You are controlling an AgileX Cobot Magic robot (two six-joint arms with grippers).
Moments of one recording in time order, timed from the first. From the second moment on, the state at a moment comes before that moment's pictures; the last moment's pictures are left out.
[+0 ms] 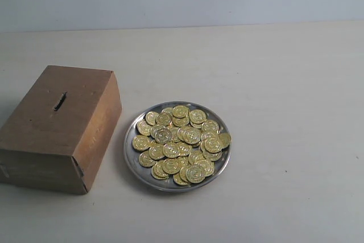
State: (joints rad) left arm -0.08 0.01 0.00 -0.19 0.03 0.16; right arm -0.01 0.10 0.00 0.07 0.05 -0.20
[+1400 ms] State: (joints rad) left arm -0.03 0.01 0.00 -0.13 0.35 -0.03; right arm -0.01 0.10 0.00 0.07 0.05 -0.20
